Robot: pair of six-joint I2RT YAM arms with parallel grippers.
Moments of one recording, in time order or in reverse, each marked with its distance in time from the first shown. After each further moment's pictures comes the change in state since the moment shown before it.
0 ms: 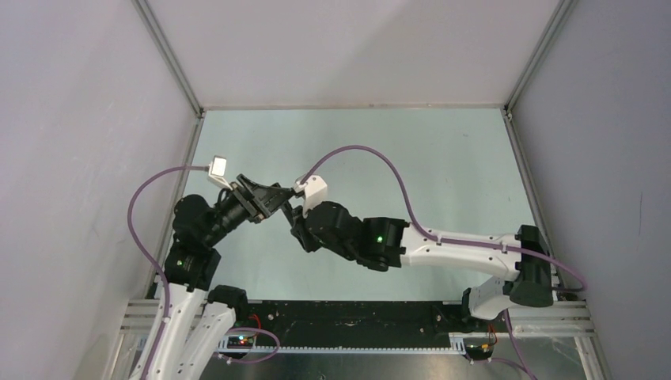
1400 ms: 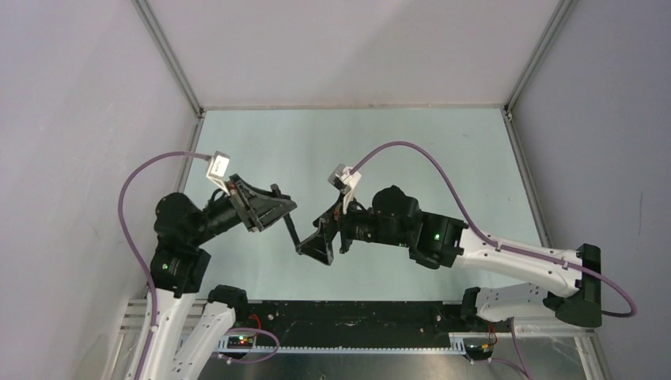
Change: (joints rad) left arm -0.016 0.031 0.142 -0.049 0.234 0.211; right arm -0.107 -0.316 -0.212 0.182 -0.468 -0.032
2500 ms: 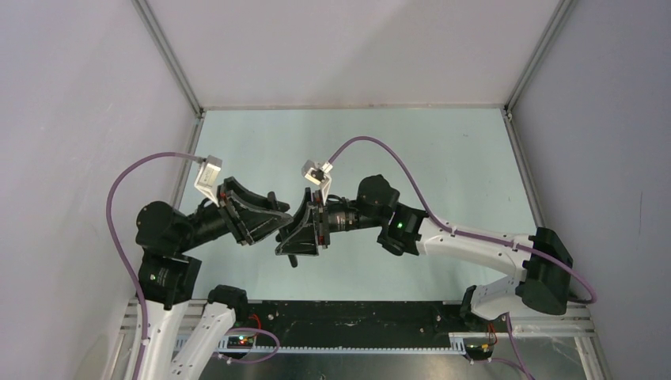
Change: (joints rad) left arm 0.000 -0.040 0.106 0.005 0.171 0.017; right arm -0.104 0.217 -0.024 0.545 -0.521 0.201
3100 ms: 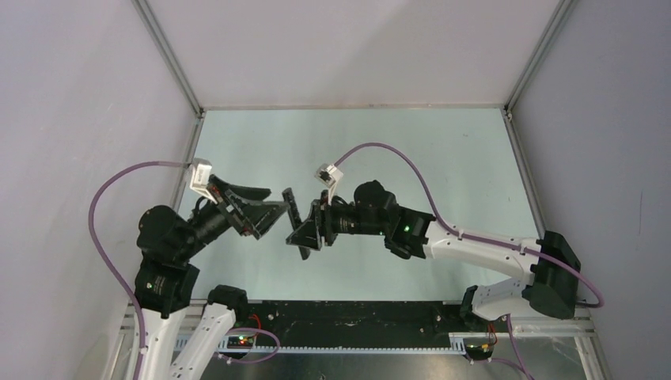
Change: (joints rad) left arm -0.002 -0.042 0.000 -0.100 -0.243 0.095; right arm -0.003 -0.036 -0.036 -0.200 0.229 0.002
